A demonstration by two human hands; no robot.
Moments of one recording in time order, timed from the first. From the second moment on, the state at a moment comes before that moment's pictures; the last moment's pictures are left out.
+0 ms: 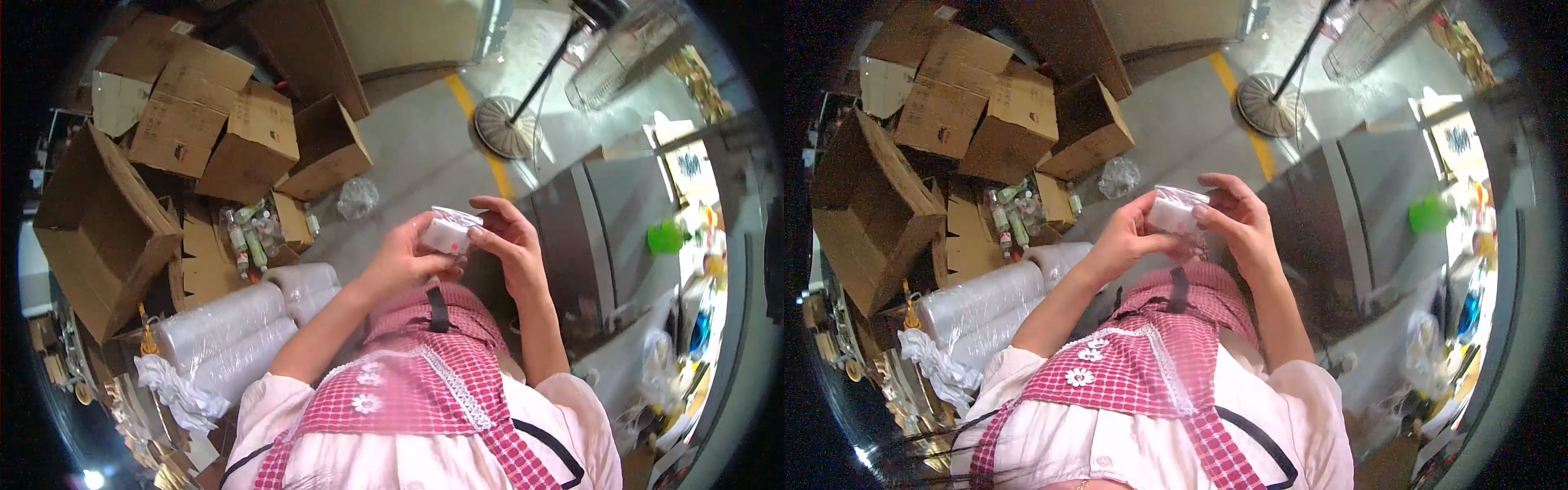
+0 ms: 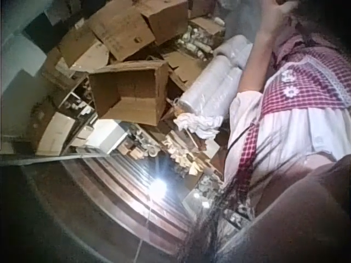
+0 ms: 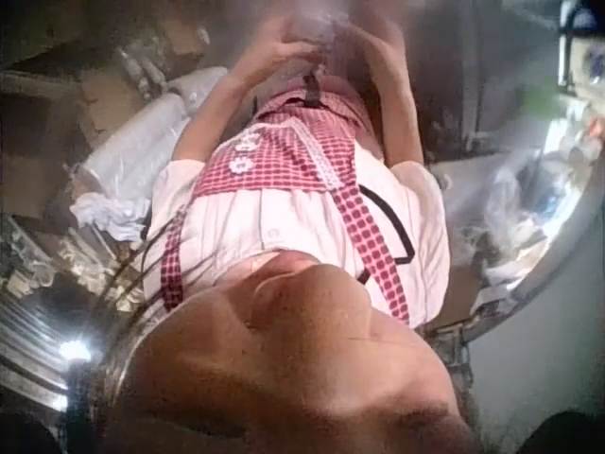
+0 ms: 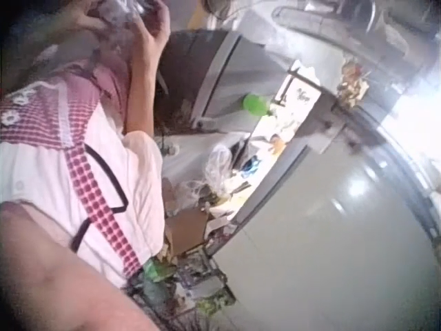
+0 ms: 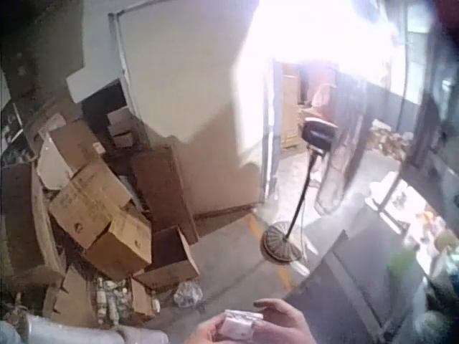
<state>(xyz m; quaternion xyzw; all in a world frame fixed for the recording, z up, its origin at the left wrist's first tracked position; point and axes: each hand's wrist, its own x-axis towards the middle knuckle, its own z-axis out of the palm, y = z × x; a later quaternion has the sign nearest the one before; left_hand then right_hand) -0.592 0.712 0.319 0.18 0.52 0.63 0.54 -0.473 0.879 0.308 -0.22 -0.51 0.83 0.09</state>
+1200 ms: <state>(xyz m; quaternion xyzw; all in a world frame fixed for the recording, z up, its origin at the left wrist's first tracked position) -1.206 1.167 0.190 0.18 0.73 0.46 0.47 -0.967 1.426 0.212 -0.41 -0.42 0.76 0.26</state>
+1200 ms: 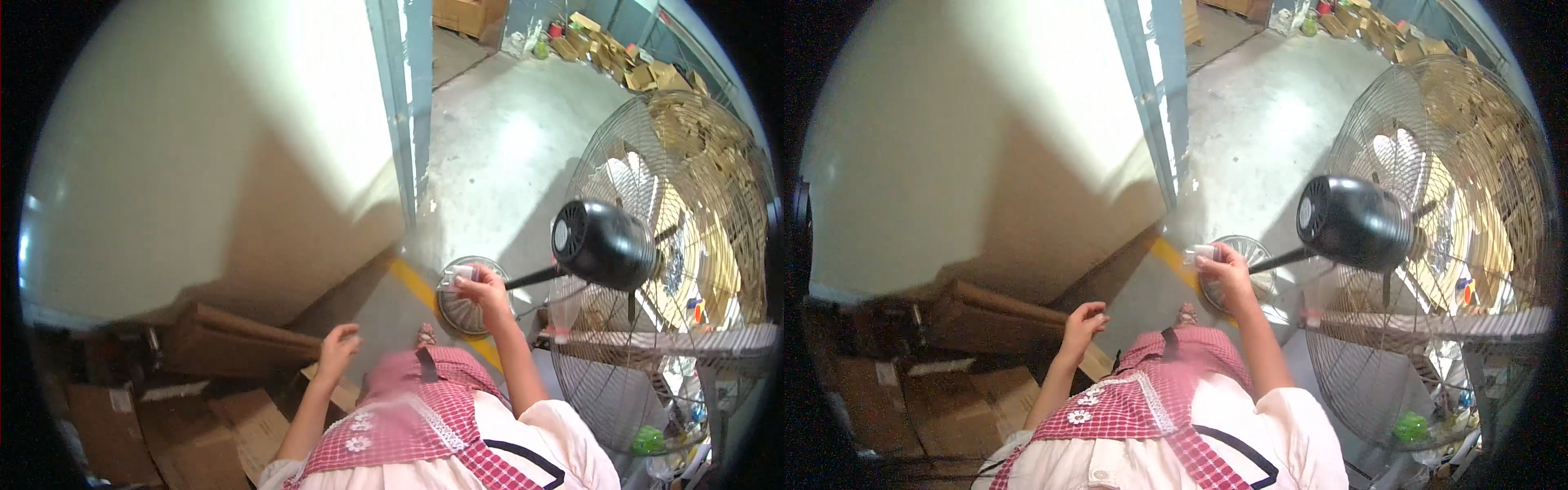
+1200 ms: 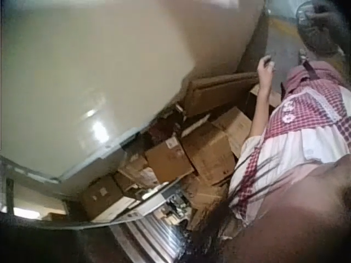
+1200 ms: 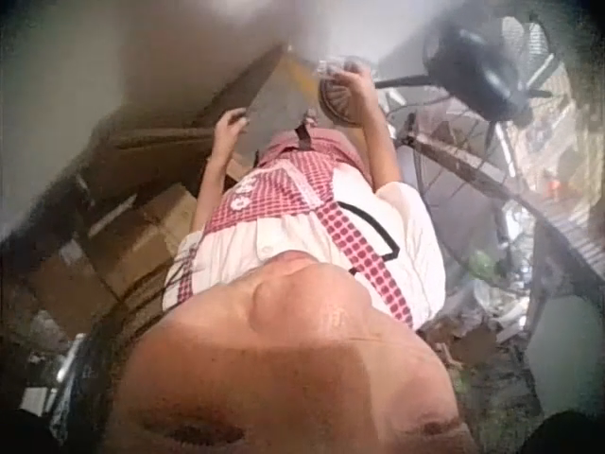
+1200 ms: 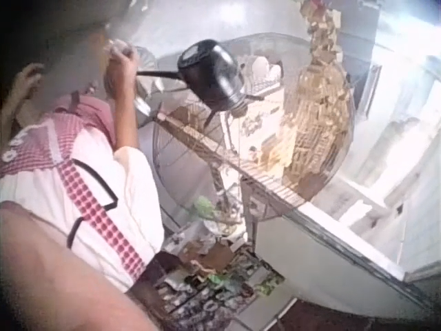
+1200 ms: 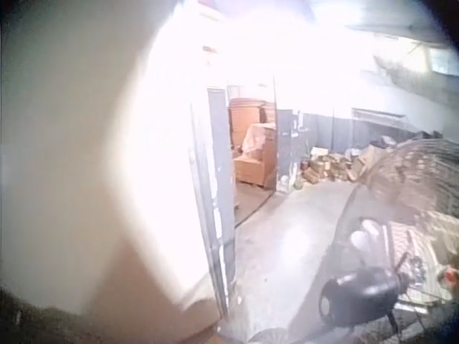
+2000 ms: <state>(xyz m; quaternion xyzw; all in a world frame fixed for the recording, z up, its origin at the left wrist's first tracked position) -1.494 1.547 -0.040 0.36 0.79 0.05 0.49 -0.924 1.864 -0.080 -0.79 -0.47 0.40 0.02</state>
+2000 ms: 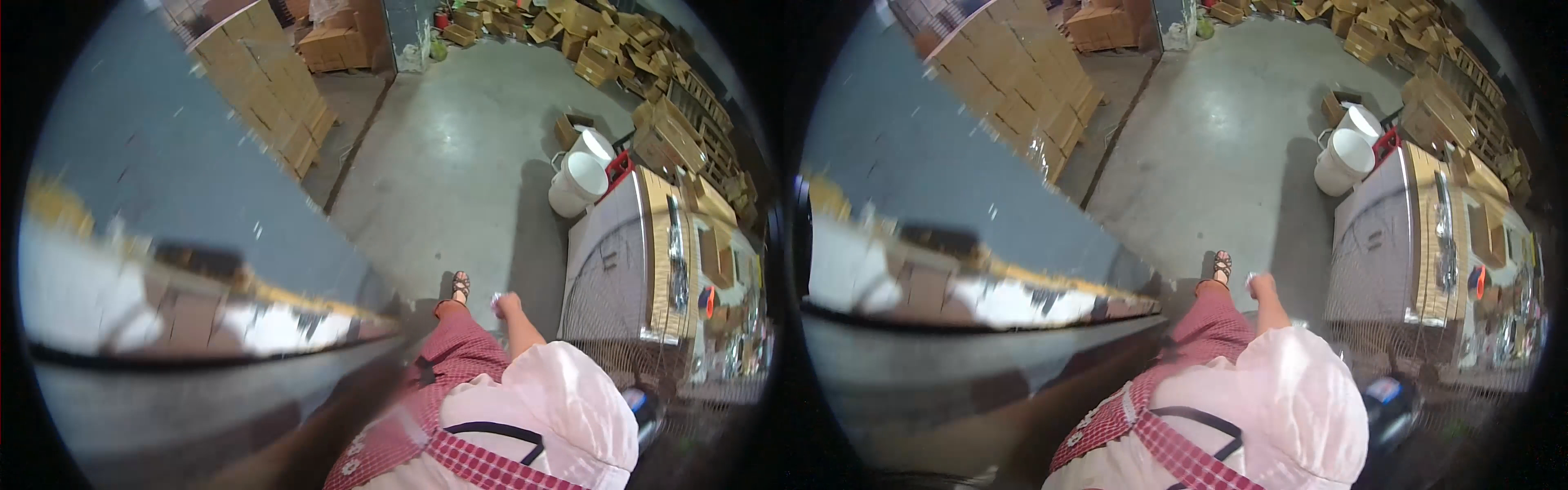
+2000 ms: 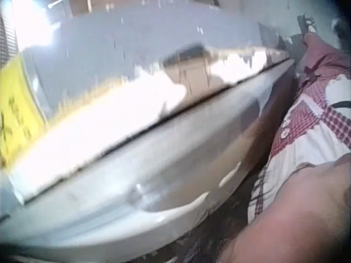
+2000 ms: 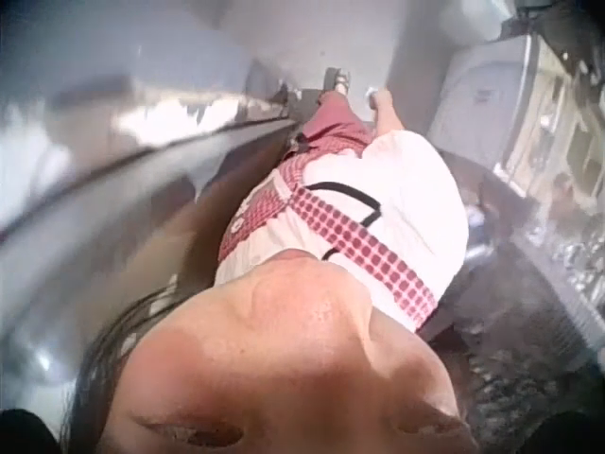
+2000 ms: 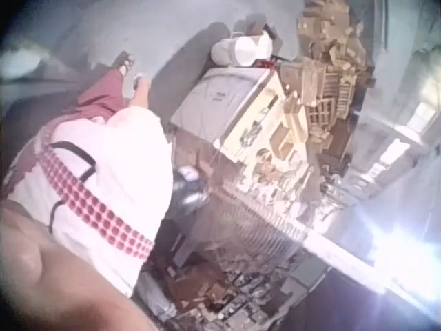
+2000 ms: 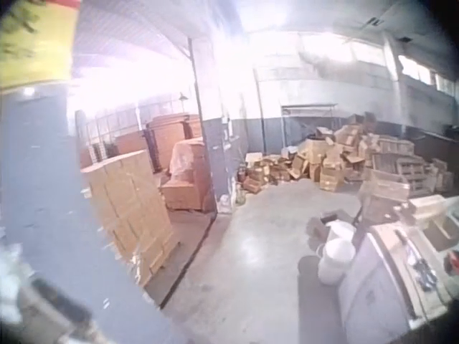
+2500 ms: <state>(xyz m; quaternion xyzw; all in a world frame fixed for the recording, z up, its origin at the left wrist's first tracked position) -1.326 2.129 0.042 0.51 0.71 0.07 0.48 -0.844 2.293 -0.031 -0.66 -0.33 0.66 0.14</state>
